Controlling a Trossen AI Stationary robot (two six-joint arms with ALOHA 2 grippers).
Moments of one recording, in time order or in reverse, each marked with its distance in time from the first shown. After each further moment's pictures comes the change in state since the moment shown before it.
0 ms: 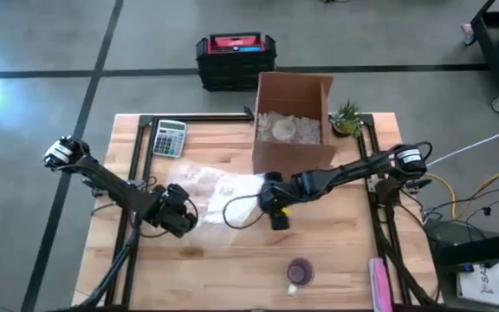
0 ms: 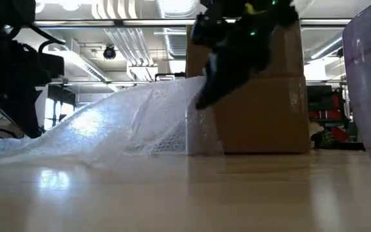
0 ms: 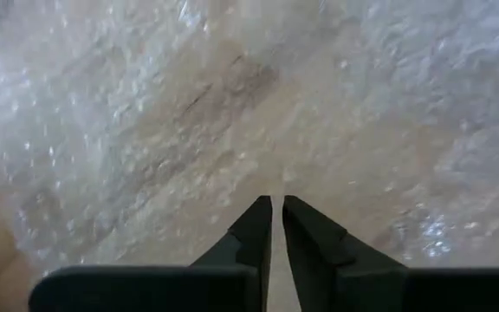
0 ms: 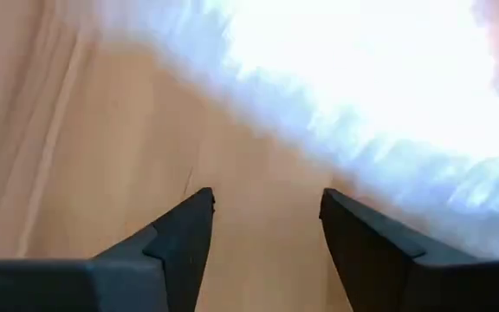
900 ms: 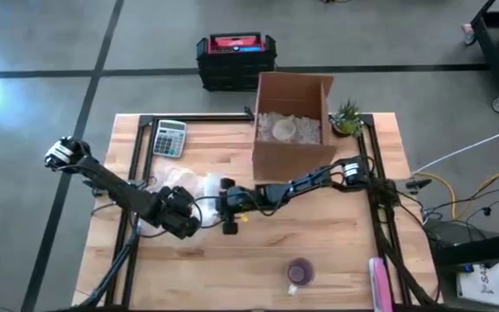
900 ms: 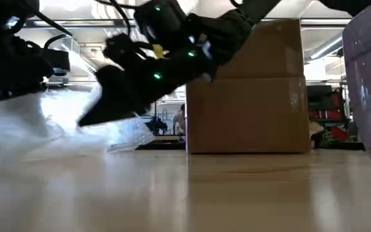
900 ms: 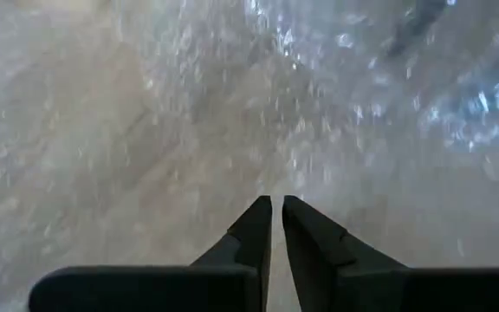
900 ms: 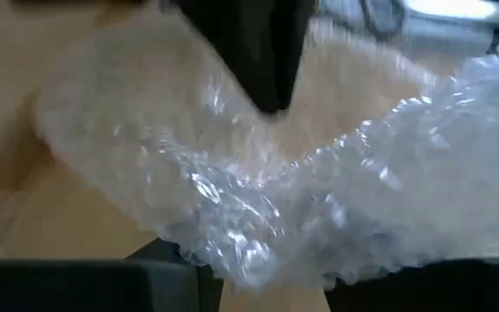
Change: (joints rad) left arm 0.000 0.012 0.000 0.109 0.000 0.075; right arm -0.005 0.549 0.447 0.438 -0.049 -0.062
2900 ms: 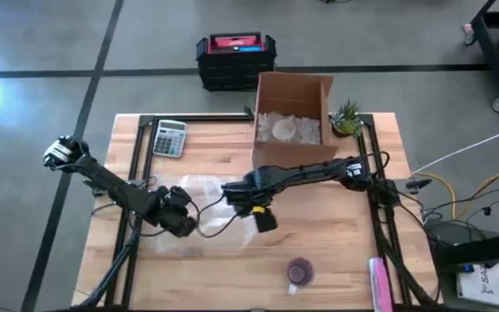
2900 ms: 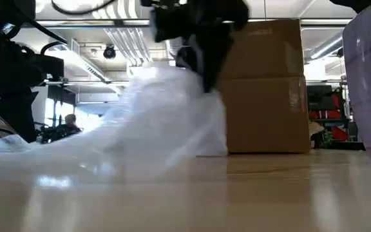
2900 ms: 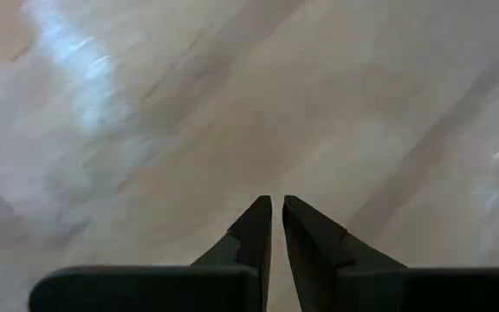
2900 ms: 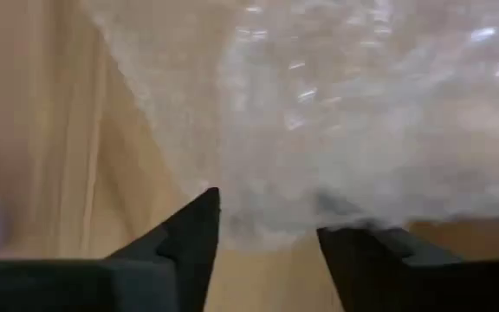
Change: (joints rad) left arm 0.001 -0.028 -0.026 -0.045 0.058 0.004; right arm 0.022 -0.063 0.571 -1.731 -0.085 -0.015
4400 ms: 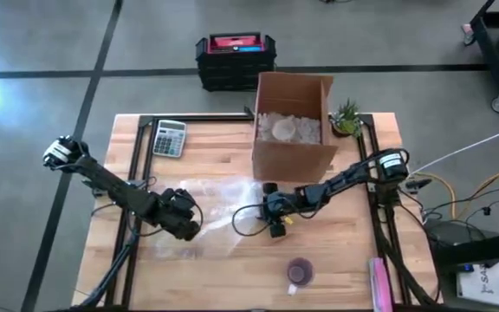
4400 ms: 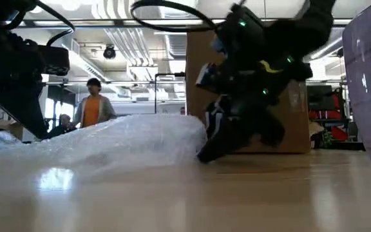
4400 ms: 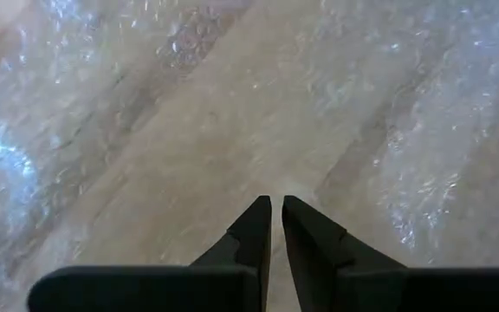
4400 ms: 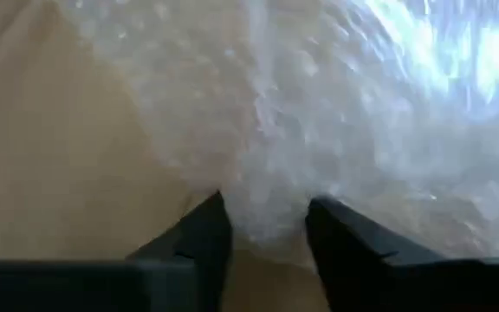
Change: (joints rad) left arm -0.007 0.002 0.000 0.139 -0.007 0.091; right arm 0.029 -0.317 -1.183 1.502 0.136 -0.011
